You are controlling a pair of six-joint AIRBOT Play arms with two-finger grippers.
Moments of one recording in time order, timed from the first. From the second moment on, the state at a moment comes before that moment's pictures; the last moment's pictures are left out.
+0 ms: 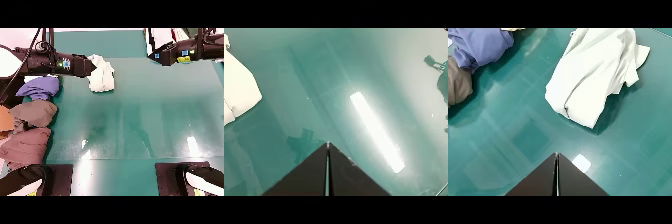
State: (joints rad) left arm -0.48 -1.09 1.44 1.15 -0.95 -1.60; right arm 0.15 -1.17 1.53 -0.86 1.18 1.13
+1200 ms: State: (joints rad) left arm -0.34 -1.23 1.43 1.44 -0.71 -1.69; right arm 0.15 -1.18 1.52 -0.86 1.18 1.14
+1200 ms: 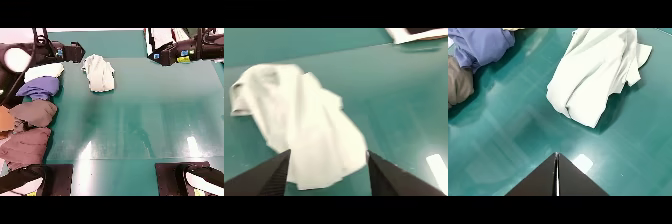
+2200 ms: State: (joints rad) left arm -0.27 -1.69 1.54 1.04 -0.62 -1.48; right arm 0.15 -1.17 1.53 -0.86 1.18 1.14
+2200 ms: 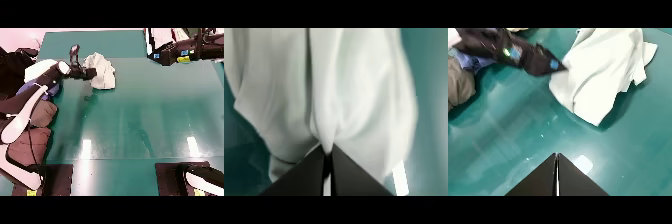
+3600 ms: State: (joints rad) left arm -0.23 -1.31 1.35 1.24 -0.91 -1.54; right arm 0.15 -0.95 1.53 -0.94 0.96 1.14
